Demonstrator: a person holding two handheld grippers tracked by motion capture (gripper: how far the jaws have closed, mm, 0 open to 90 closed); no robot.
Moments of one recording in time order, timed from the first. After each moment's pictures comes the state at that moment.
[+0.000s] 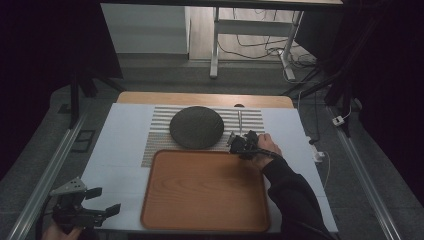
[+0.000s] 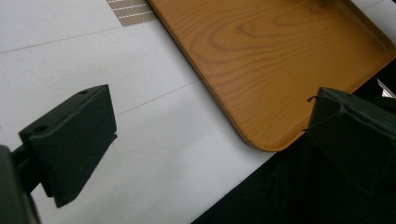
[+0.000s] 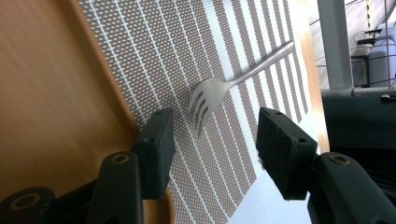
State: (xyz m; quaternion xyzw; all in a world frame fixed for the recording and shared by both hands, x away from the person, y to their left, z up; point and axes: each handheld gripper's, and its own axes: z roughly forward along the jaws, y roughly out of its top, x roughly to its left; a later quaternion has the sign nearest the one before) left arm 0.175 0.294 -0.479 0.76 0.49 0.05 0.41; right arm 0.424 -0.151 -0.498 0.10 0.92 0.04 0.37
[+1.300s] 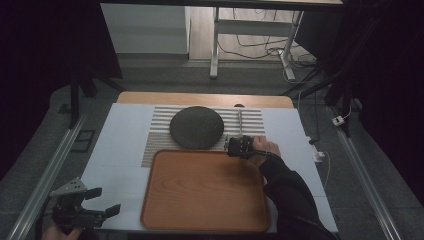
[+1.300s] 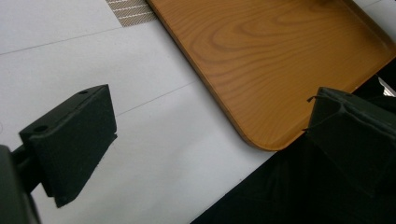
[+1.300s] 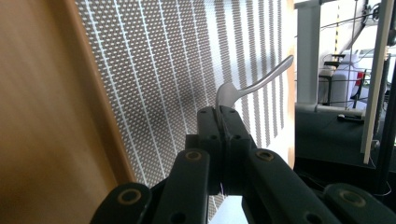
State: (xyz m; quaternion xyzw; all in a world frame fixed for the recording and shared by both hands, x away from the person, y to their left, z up) left arm 0.173 0.292 -0.478 0.77 0.49 0.06 0.41; right arm 0.426 -0.142 -0.505 0.03 0.92 0.01 0.40
